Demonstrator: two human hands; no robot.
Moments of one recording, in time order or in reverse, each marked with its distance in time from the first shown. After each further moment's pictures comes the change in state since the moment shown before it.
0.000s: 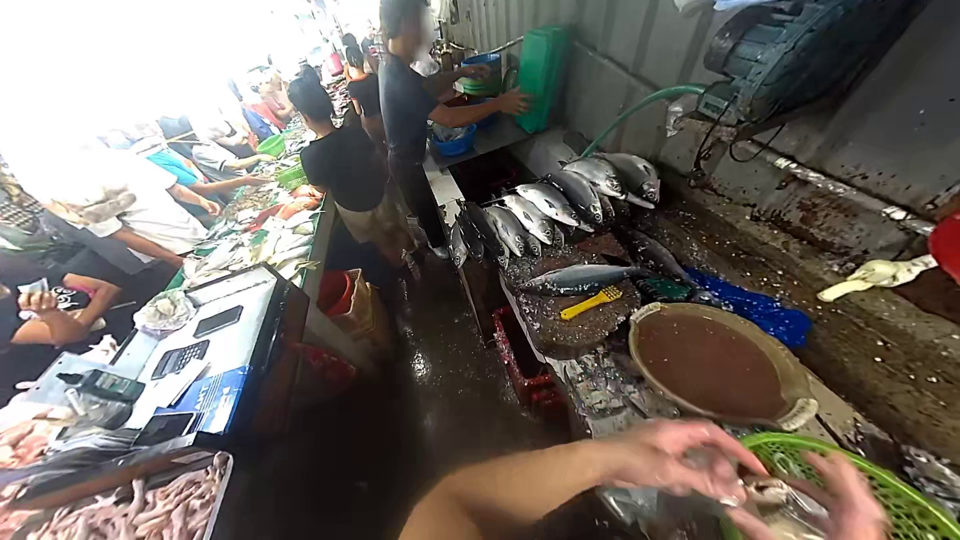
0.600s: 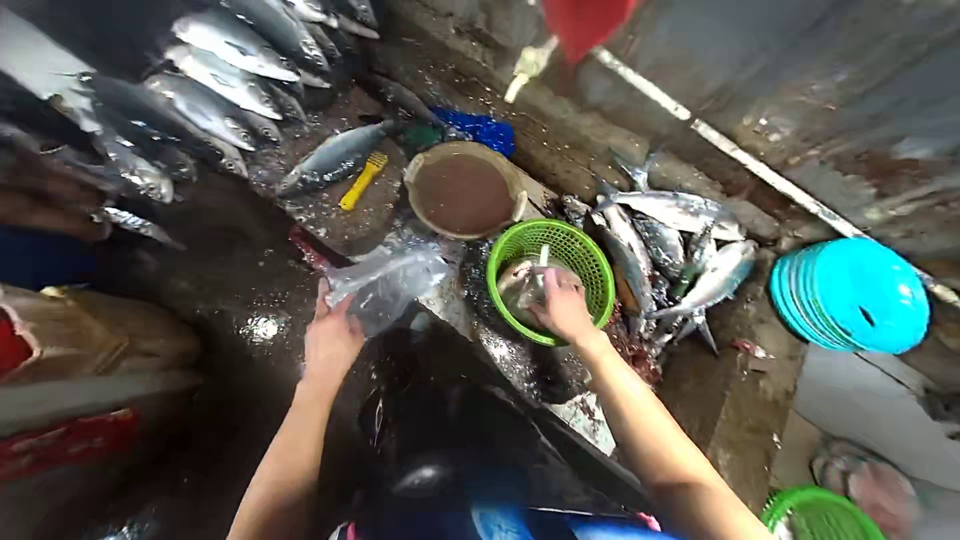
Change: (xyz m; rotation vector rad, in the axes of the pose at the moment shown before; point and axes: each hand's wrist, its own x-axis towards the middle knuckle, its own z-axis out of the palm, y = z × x) left_hand -0.105 -0.072 -0.115 1.285 0.497 -0.508; right_hand -0.030 0.112 -0.017 -0.743 -0.207 0.513
